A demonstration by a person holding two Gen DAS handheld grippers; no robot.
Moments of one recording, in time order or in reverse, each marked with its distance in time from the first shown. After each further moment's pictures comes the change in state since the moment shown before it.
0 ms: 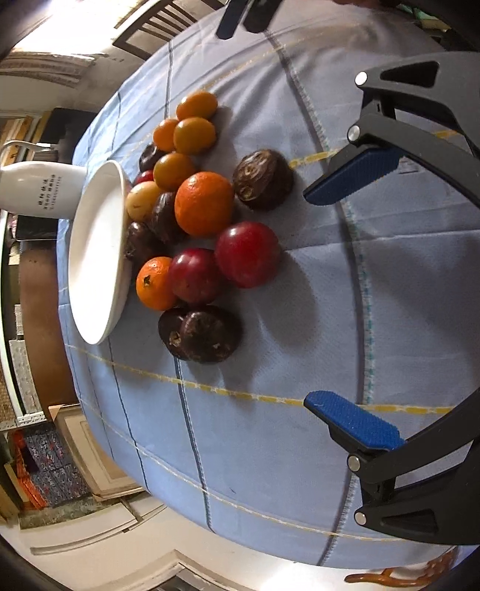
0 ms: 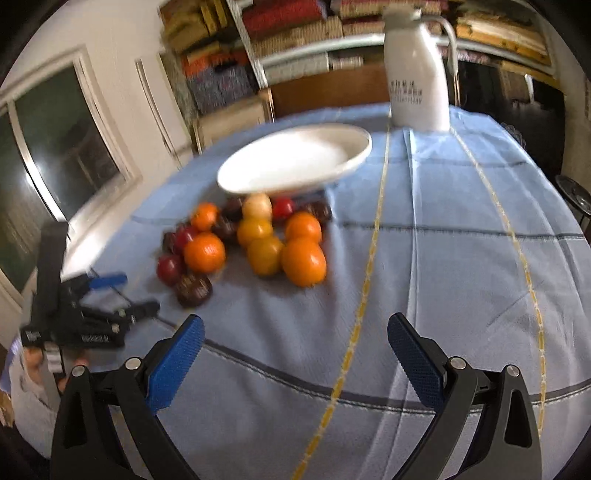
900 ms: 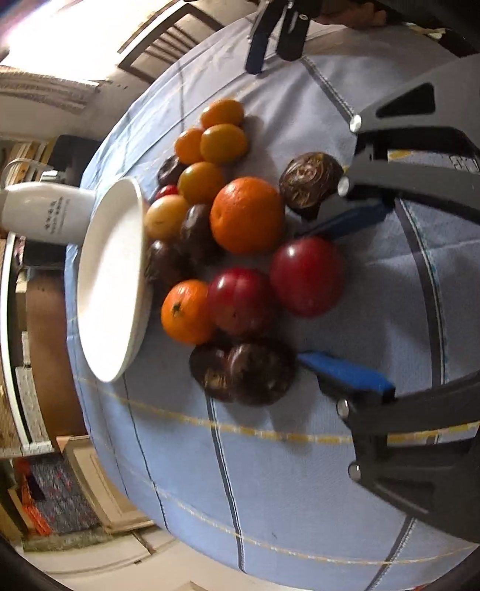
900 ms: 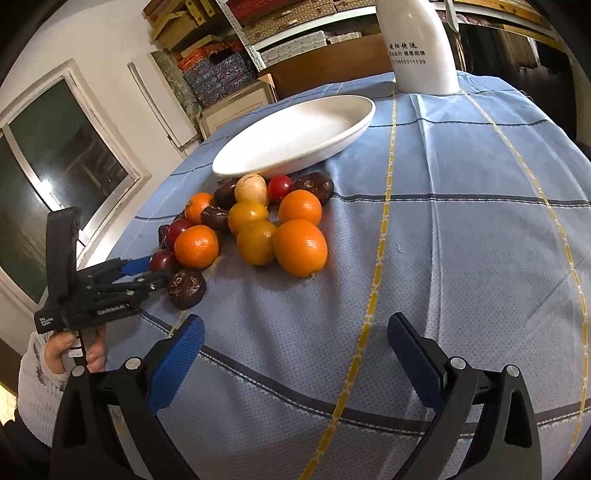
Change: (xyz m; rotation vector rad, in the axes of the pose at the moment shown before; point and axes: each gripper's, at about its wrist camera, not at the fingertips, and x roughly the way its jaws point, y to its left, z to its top) left arm 0.029 0.001 0.031 0.044 -0.045 -0.144; right arm 0.027 -0.020 -0.004 0.084 0.043 0.112
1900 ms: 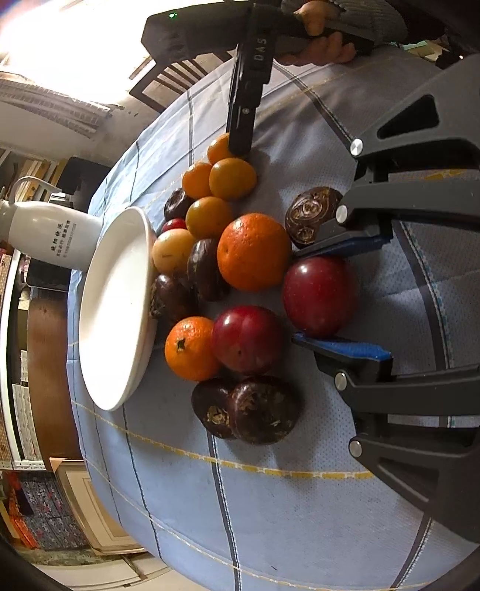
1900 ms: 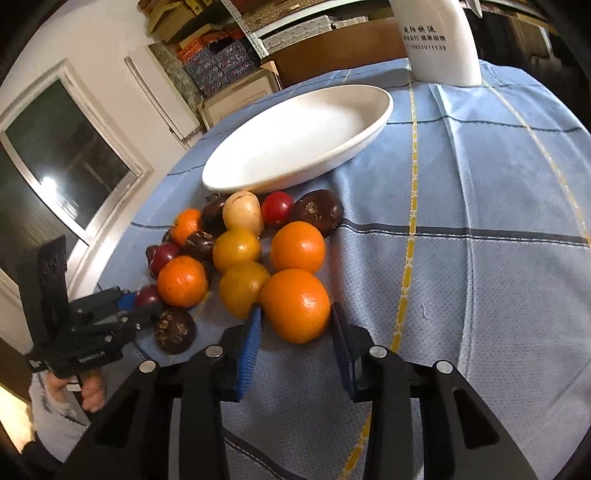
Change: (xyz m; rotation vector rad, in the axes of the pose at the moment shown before) left arm -0.003 -0.001 -0.002 -0.028 -0.020 -0.150; right arm 0.036 -0.010 0.041 0.013 0.069 0.045
